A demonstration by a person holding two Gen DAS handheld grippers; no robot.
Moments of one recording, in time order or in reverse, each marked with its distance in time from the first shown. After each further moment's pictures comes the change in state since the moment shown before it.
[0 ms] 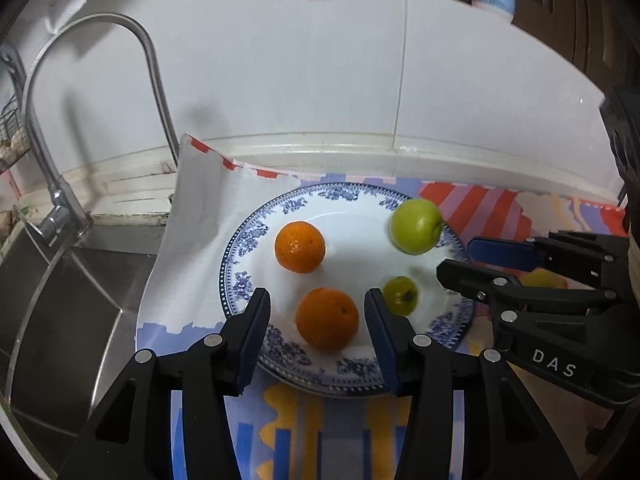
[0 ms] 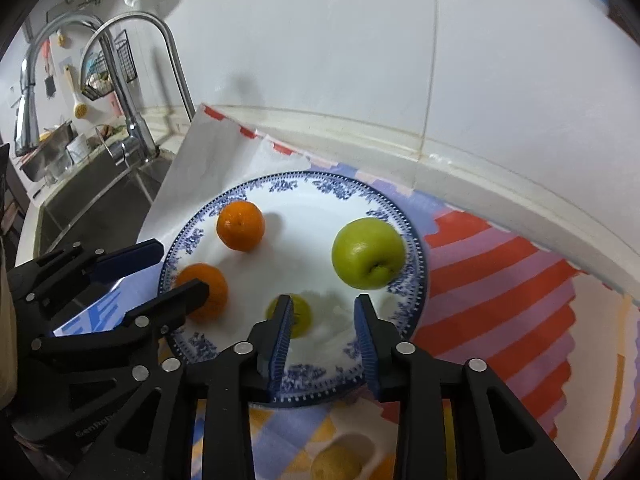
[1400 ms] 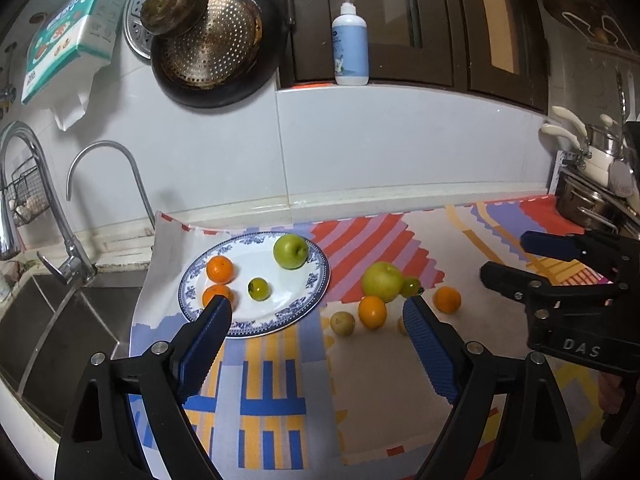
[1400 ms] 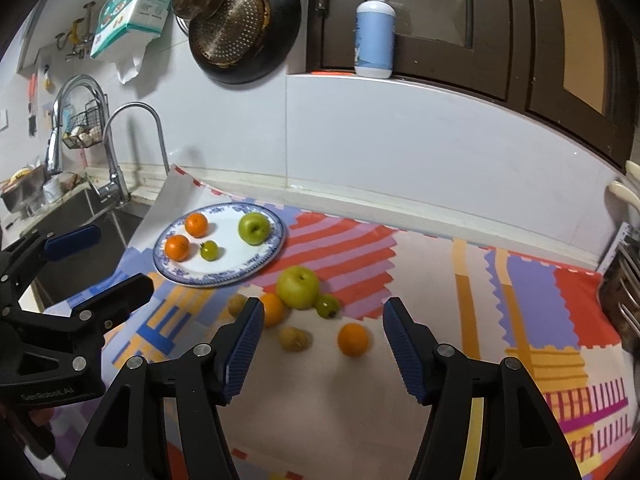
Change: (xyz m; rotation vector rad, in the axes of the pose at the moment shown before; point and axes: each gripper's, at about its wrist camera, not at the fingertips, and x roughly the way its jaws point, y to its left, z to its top) left arm -0.135 -0.106 -0.064 0.134 -0.222 -0.059; right arm -0.191 -0.040 -0.117 0.093 -0.219 -0.279
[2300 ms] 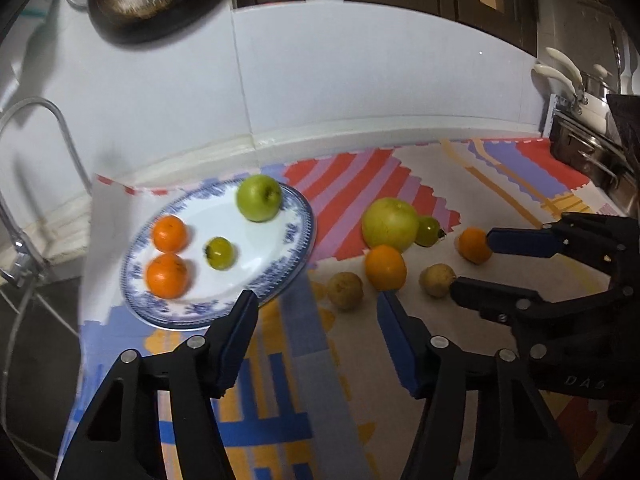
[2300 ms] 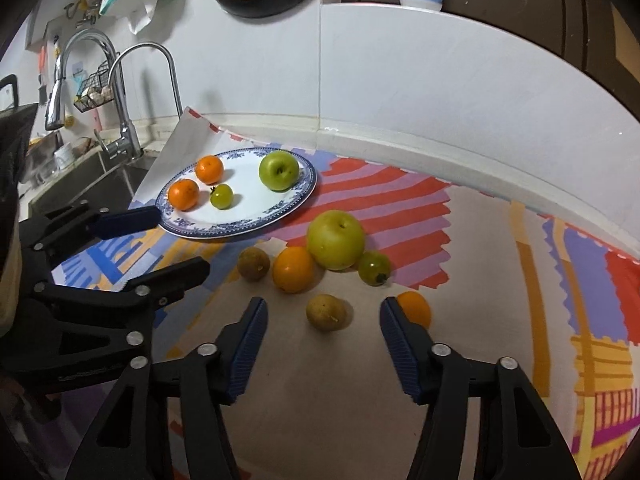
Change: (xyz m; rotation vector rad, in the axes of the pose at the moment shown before) left arm 0.093 0.007 -0.027 0.071 0.175 -0.141; right arm 0.076 0.024 -0.026 -0.049 0.139 0.128
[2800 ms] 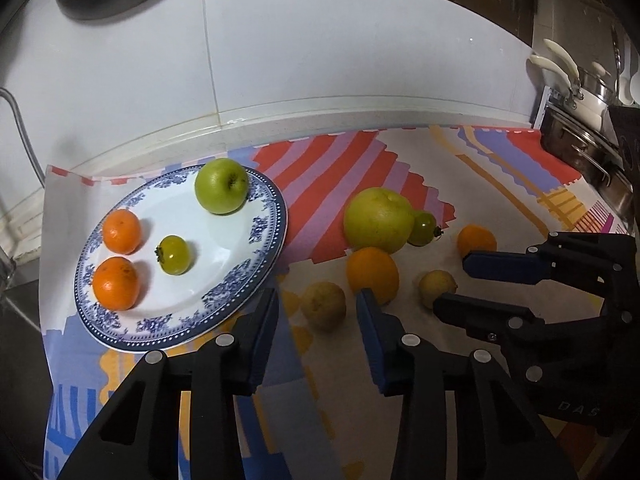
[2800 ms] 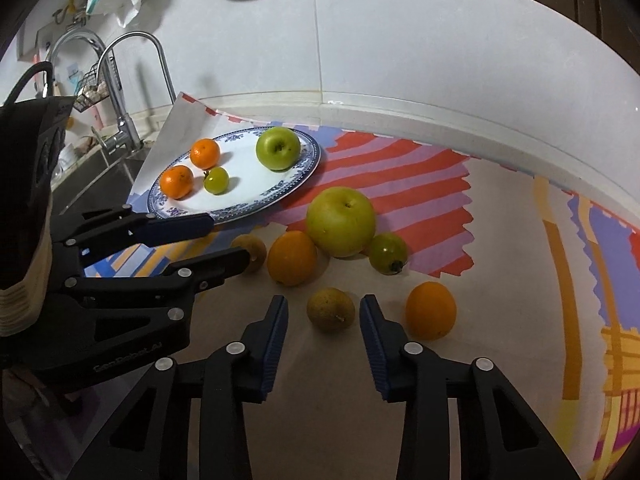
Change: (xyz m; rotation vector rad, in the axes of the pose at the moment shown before) left arm 0.036 -0.005 0.008 0.008 0.052 -0.074; right arm 0.027 -0.008 -0.002 0.048 0.054 0.052
